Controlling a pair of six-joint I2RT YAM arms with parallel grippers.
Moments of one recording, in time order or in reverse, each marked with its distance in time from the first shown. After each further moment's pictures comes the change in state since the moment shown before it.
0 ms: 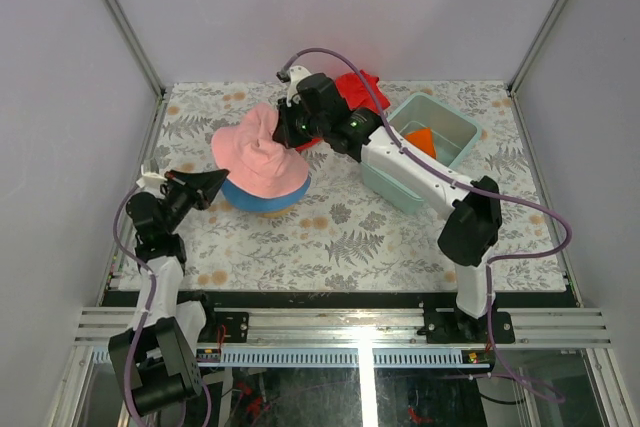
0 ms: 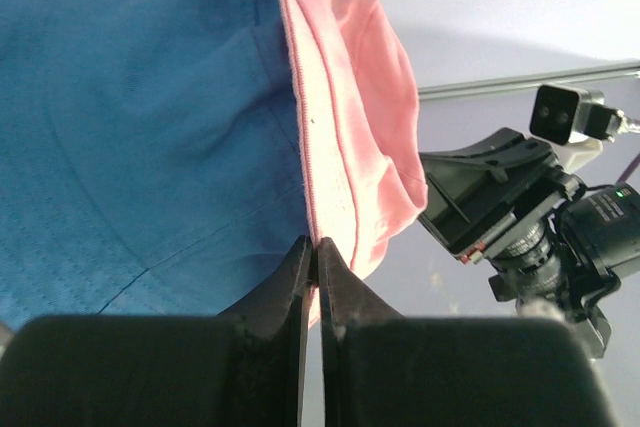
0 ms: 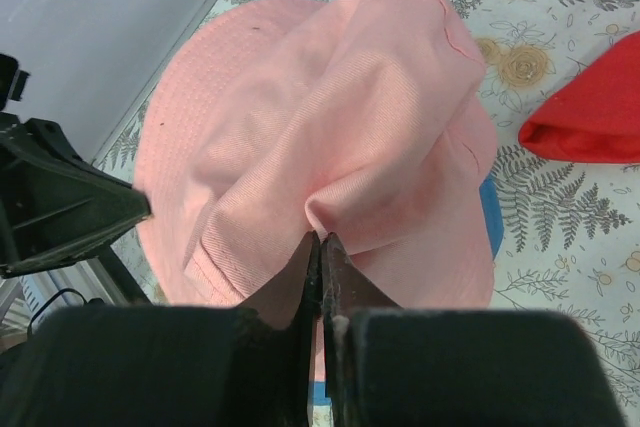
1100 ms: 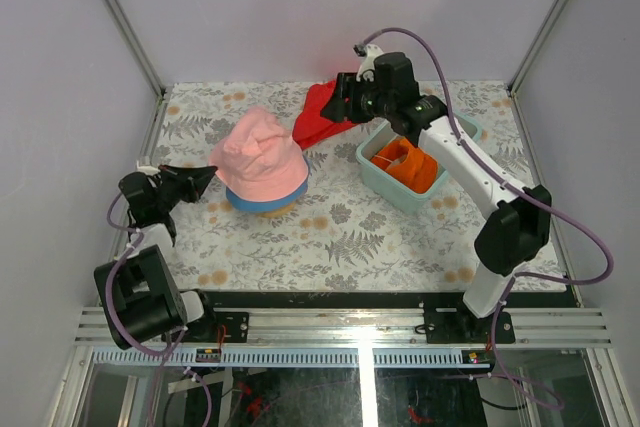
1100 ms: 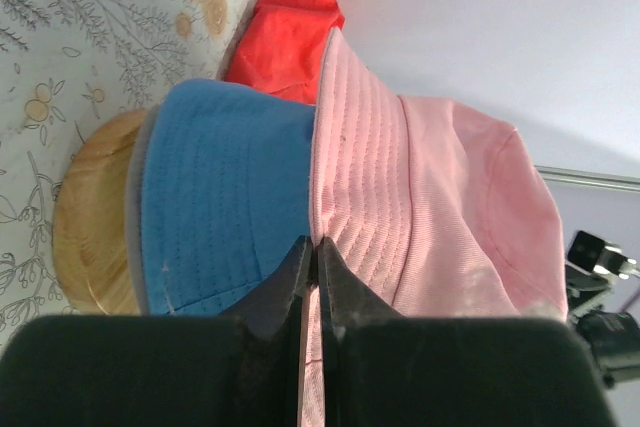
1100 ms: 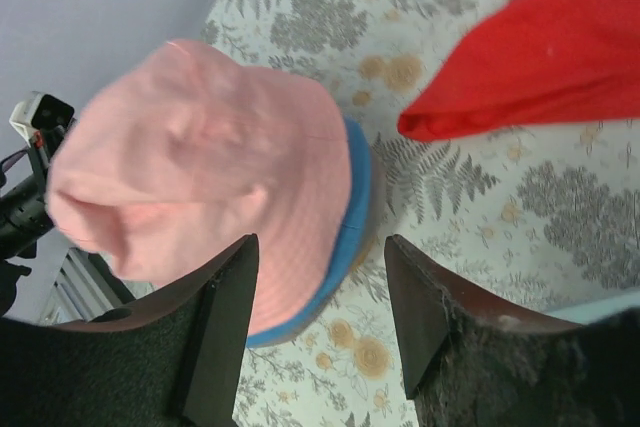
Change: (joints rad) left arm 0.097 0.348 0.125 -0.061 -0.010 0.106; right arm -0.260 -0.212 -0.208 0.066 -0.154 0.054
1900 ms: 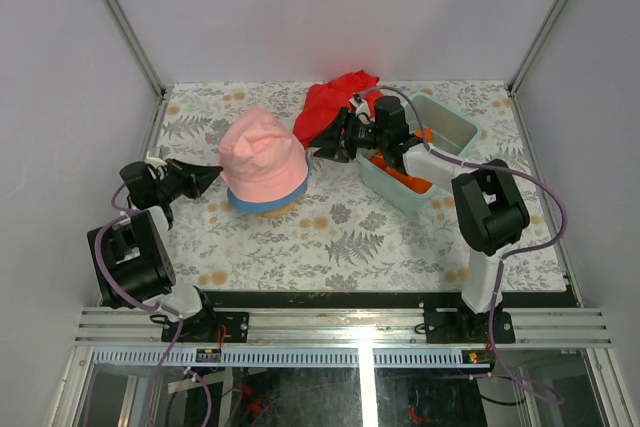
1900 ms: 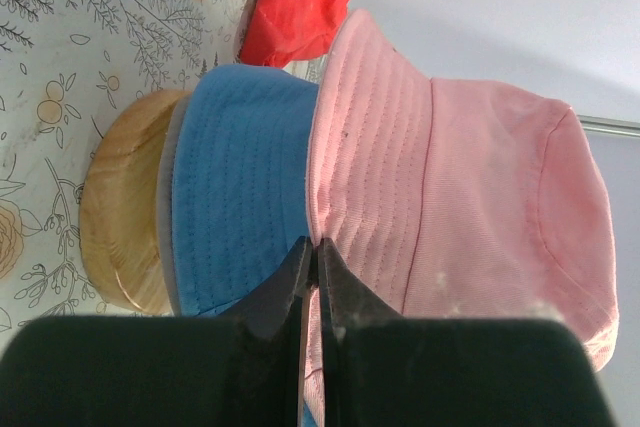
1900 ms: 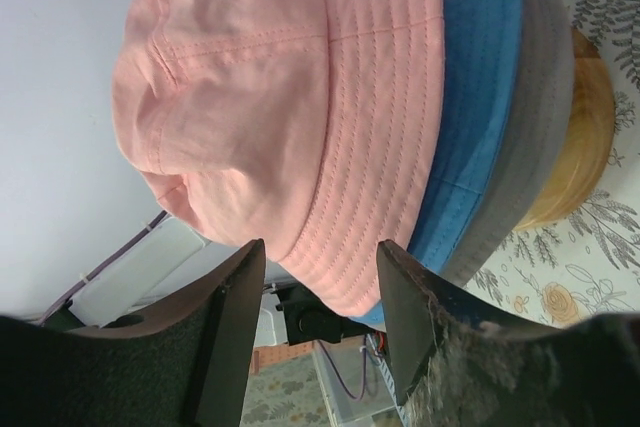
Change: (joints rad) left arm 0.017 0.248 0.113 0.002 0.175 0.110; right arm -0.097 0.156 -0.463 0.701 -0.540 0.748
